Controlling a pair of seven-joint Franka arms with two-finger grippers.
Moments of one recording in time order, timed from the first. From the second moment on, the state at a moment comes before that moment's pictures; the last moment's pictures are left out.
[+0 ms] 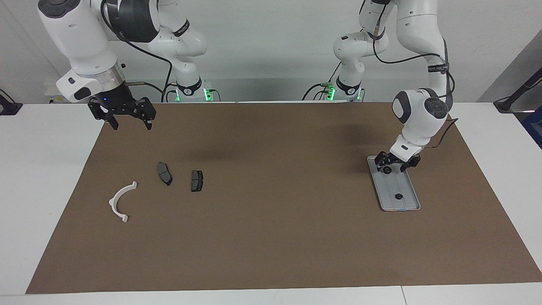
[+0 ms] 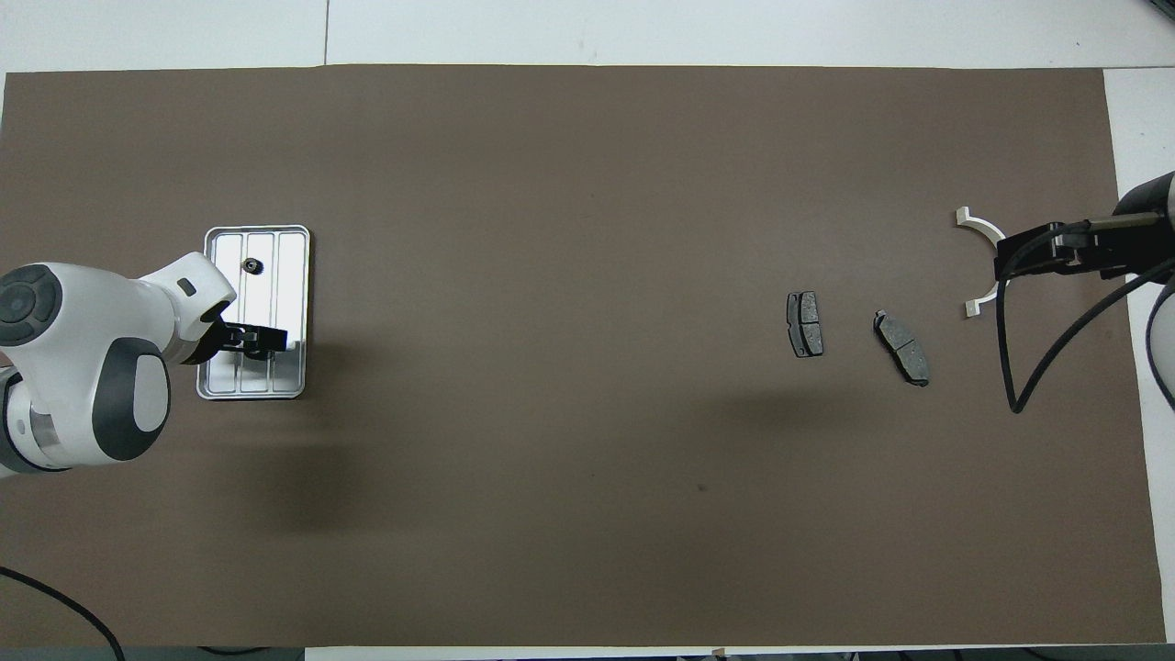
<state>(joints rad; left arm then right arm) 0.19 0.15 -0.18 -2.25 0.01 2.42 0.14 0.03 0.01 -0.04 -1.64 -0.03 1.65 0.02</state>
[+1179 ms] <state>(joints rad) 0.19 0.16 -0.18 -2.25 0.01 2.43 0.14 0.04 0.01 -0.03 -1.64 -0.03 1.72 0.02</state>
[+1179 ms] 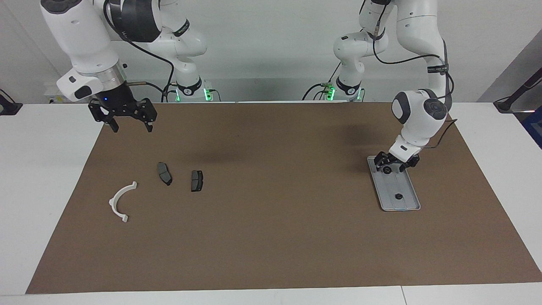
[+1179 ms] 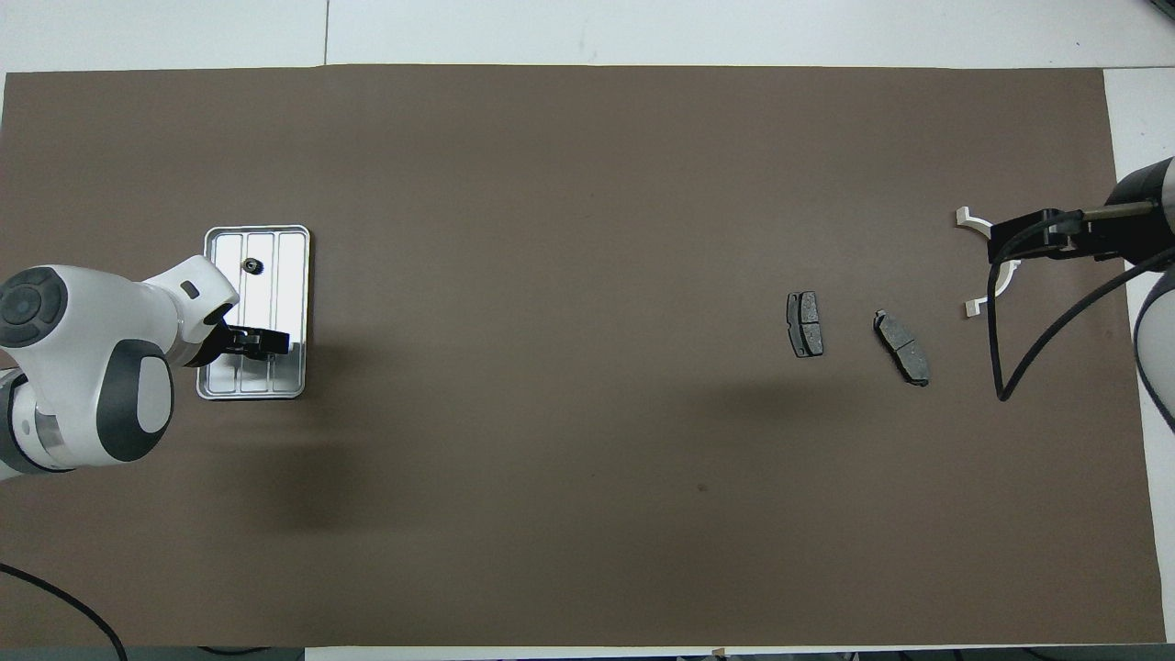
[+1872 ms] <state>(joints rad) 0.19 0.15 -0.18 -2.26 0.01 2.44 0.14 0.05 0.01 -0.02 -1.66 -0.03 1.75 0.06</state>
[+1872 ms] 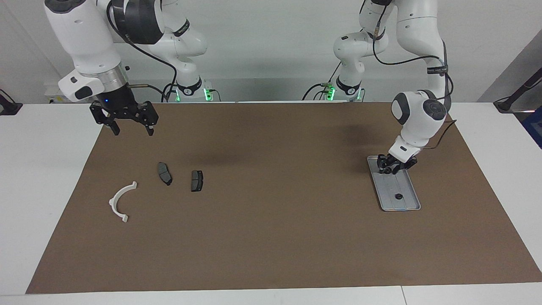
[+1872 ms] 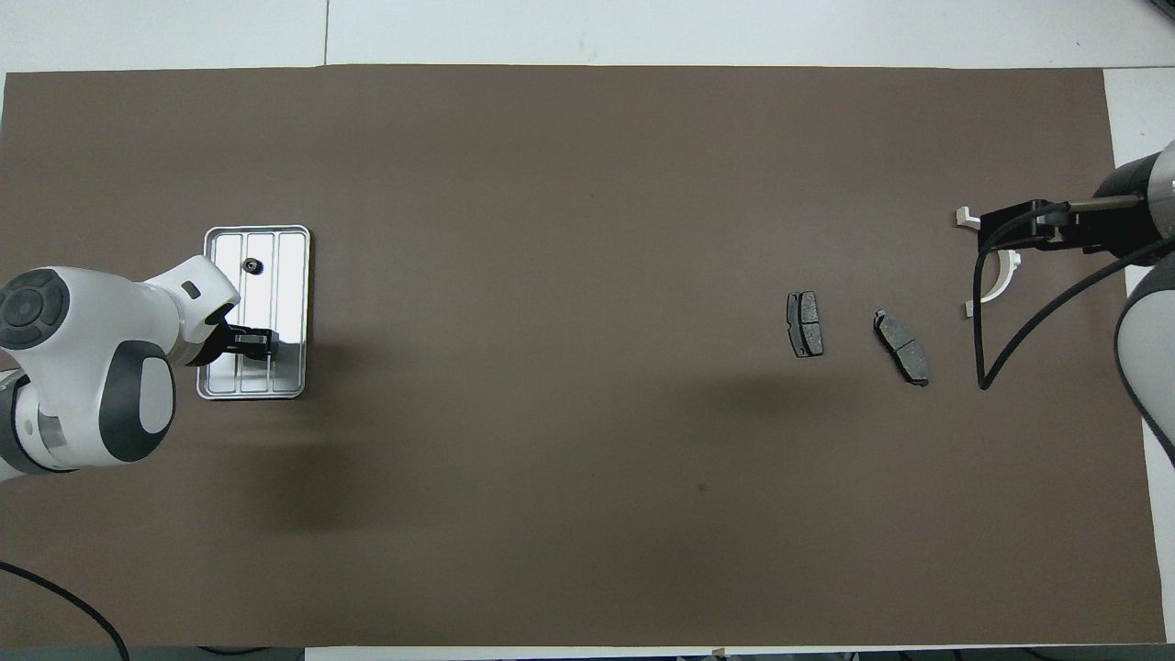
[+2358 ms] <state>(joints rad) 0.19 0.15 -0.18 -2.15 0.01 2.27 0.13 0.06 0.01 -0.02 -1.67 -0.03 1.75 0.06</state>
